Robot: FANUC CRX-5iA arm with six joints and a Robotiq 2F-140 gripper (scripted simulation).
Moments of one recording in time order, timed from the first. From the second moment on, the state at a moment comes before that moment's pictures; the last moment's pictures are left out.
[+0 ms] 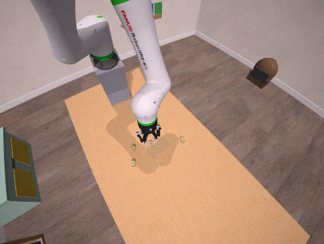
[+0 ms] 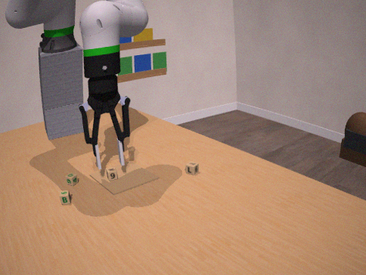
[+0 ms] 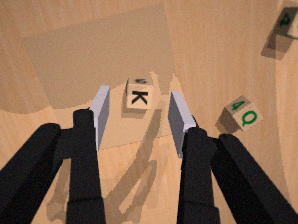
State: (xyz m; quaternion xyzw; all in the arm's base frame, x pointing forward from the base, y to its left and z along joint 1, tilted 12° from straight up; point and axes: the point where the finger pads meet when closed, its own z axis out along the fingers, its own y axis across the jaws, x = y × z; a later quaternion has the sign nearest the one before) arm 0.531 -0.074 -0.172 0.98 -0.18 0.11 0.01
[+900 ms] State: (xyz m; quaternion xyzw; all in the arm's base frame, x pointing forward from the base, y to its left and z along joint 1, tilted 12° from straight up) arm 0.534 -0.074 -0.183 0.98 -0.18 0.11 0.01
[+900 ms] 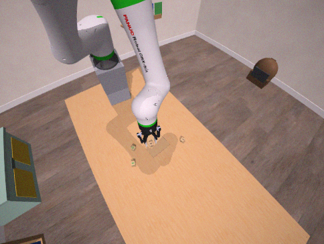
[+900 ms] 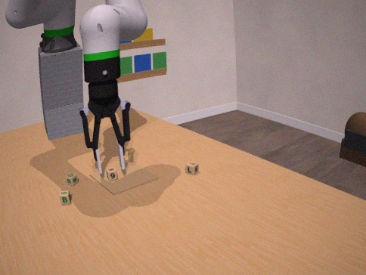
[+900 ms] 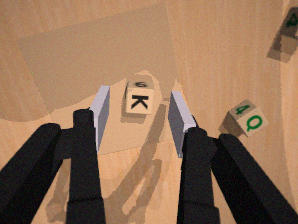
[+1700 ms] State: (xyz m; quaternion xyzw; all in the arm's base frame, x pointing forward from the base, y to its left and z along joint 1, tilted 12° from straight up) arm 0.538 -0.075 -0.205 0.98 -0.18 0.11 0.01
